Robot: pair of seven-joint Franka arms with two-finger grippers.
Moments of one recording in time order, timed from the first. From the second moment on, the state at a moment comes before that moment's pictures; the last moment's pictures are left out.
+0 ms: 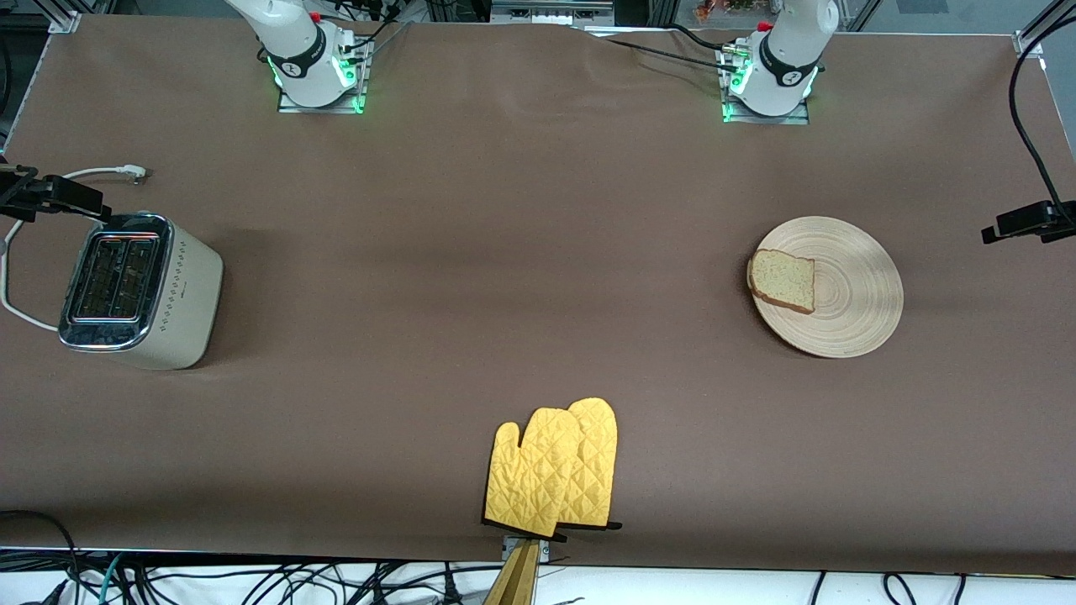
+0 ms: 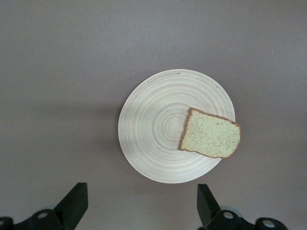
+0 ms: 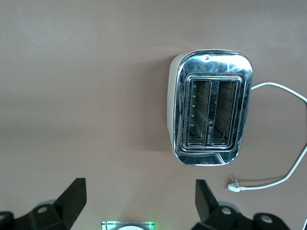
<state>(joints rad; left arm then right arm) 0.29 0.15 0.08 -1.68 -0.12 1.64 0.31 0.00 0.16 -0.10 -1.43 -0.03 1.44 -0.11</state>
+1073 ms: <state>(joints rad) 0.79 0.64 -0.21 -1.63 -0.34 1.66 0.78 0.00 0.16 -0.10 -1.43 -0.03 1.44 -0.11</state>
